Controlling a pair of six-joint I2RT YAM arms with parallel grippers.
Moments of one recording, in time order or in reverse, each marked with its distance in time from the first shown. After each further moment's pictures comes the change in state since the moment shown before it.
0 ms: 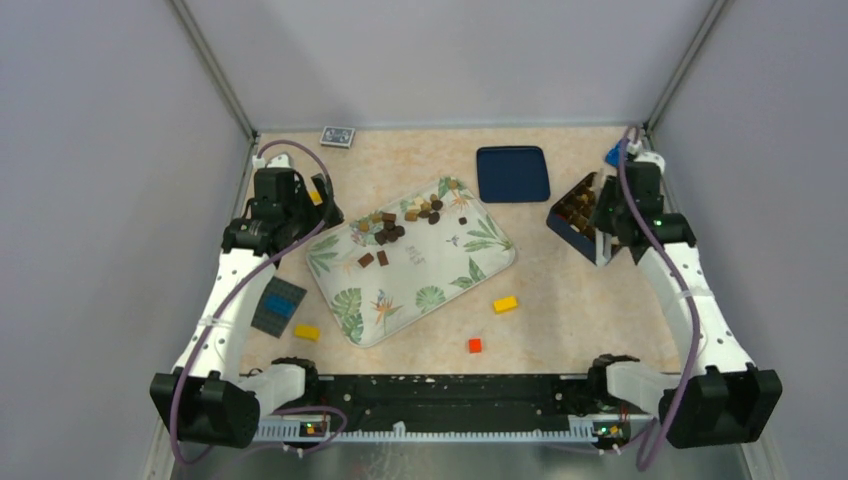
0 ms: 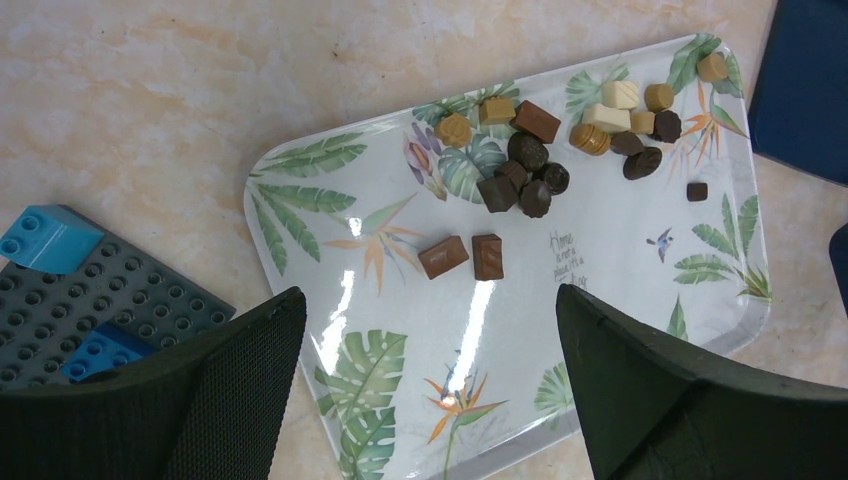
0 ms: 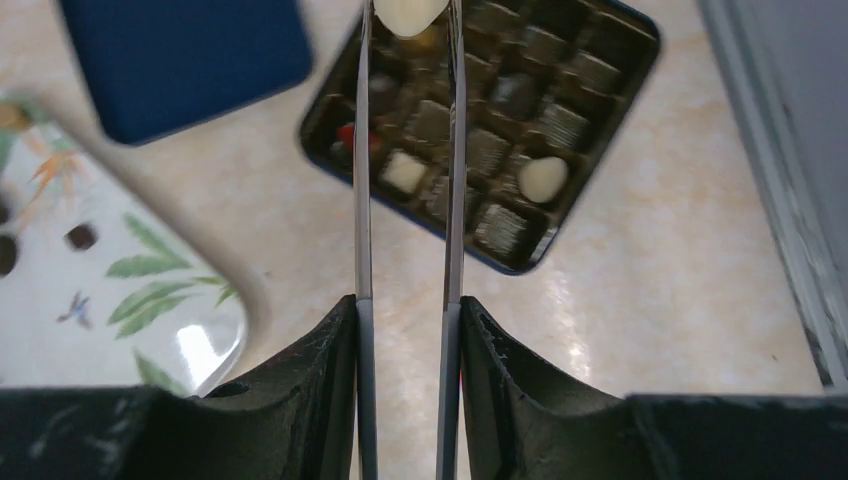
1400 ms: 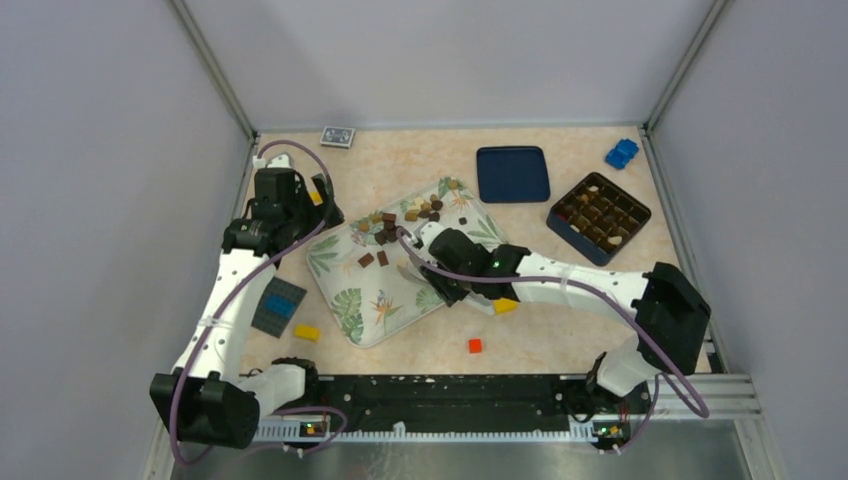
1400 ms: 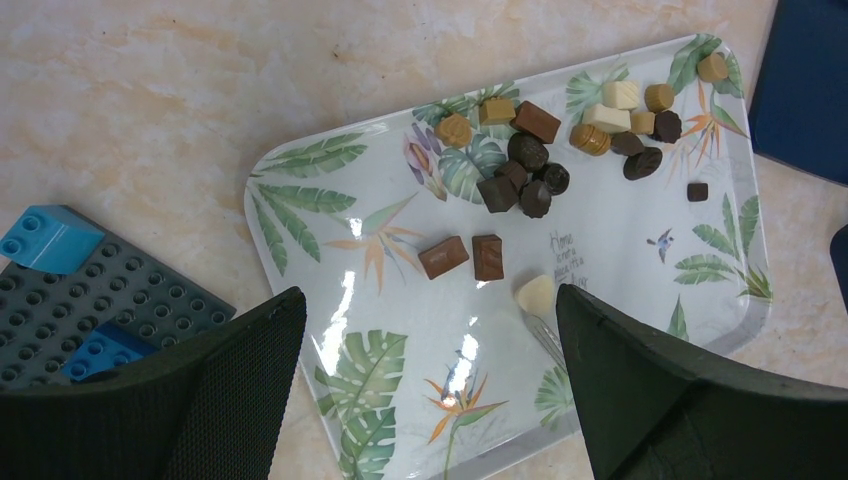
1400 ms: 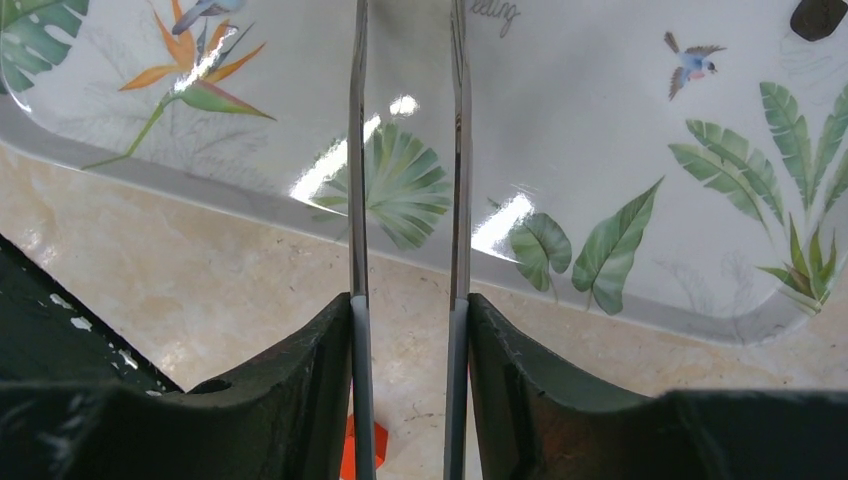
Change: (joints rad) left arm -0.003 -0.001 0.000 0.001 -0.005 0.000; right arm 0.848 0.414 0.025 0.177 -0.082 -0.162
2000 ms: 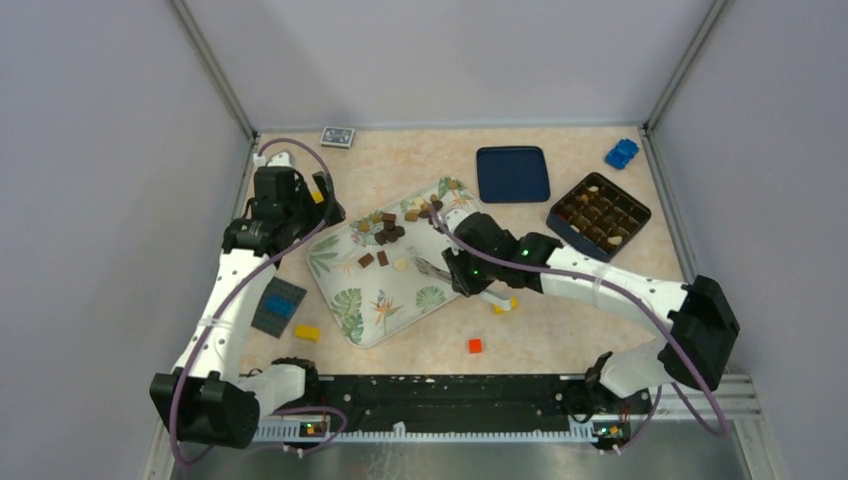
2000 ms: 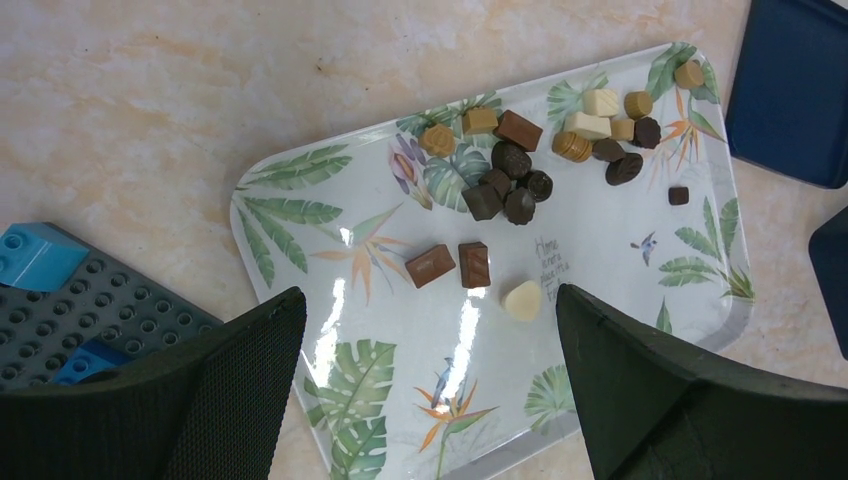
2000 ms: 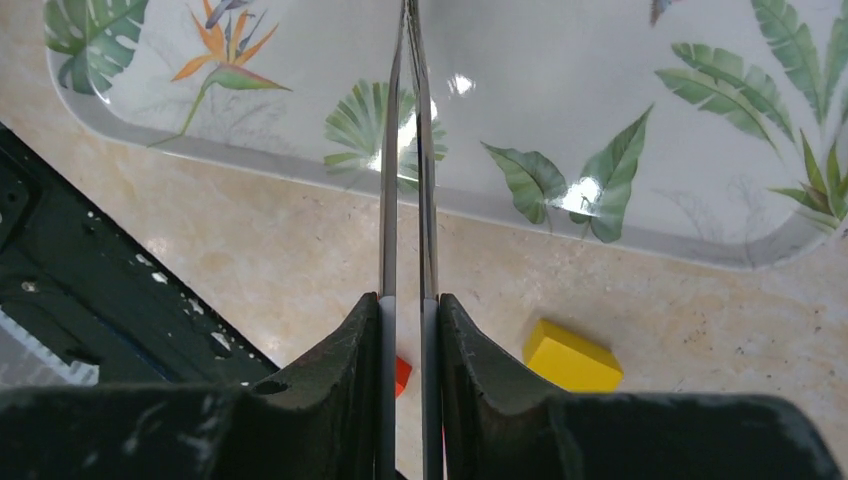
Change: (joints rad) left arm -0.001 0.003 0.000 0.030 0.021 -0.001; right arm -0.125 -0.143 0.000 -0.131 -0.147 0.099
